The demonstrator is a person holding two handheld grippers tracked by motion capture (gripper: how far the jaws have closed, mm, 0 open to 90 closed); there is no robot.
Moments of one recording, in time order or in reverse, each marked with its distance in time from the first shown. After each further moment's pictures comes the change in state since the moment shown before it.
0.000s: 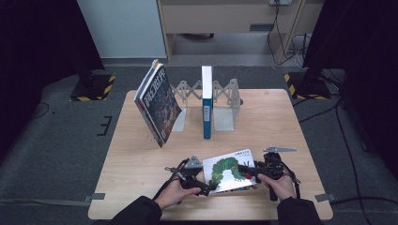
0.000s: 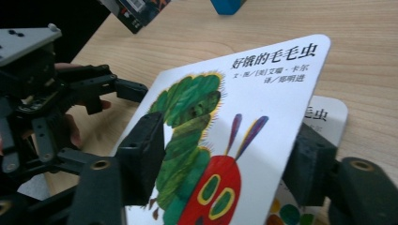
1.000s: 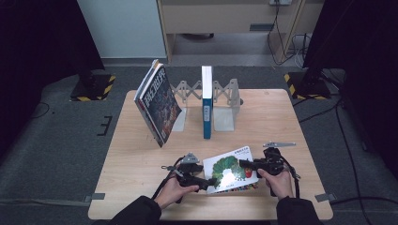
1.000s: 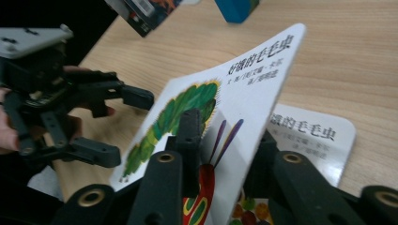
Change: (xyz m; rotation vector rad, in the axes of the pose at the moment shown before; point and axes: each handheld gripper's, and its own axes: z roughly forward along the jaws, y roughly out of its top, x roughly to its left) left arm 0.006 0.006 -0.010 -0.025 -0.015 -0.118; right arm 0.001 0.016 -0.003 0.005 0.048 -0.001
